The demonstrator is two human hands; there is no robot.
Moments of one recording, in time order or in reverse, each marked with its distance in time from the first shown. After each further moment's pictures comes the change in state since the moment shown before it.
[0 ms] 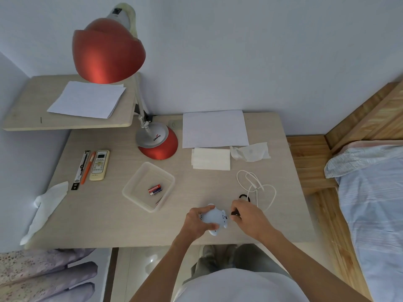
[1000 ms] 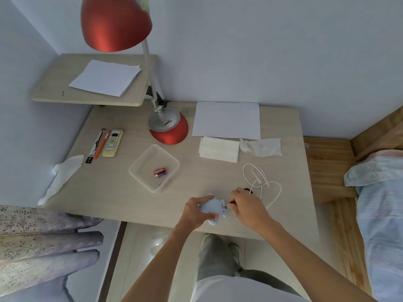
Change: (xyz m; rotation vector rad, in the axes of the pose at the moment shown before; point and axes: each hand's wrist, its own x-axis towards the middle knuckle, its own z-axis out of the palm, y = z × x) left_hand -0.016 0.005 0.013 0.002 0.153 -0.049; right_hand 0.013 0.008 -0.001 -0.147 0.052 -0.172
